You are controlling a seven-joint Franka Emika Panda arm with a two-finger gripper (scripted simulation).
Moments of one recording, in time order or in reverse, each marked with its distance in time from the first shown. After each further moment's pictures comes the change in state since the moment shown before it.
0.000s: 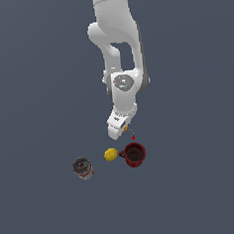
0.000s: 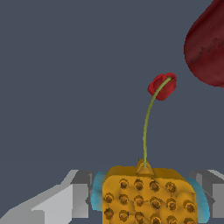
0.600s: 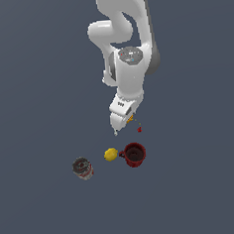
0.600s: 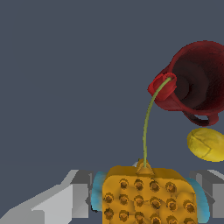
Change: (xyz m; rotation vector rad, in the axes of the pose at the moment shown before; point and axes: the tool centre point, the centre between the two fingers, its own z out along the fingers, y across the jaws) arm 0.024 0.001 -0.097 0.000 0.001 -0.001
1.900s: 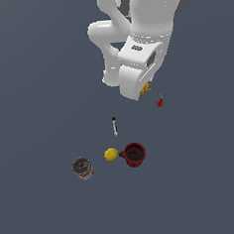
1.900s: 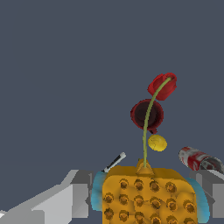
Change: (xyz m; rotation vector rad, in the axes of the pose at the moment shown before) arm 0.050 0.008 -0.192 0.000 0.000 0.001
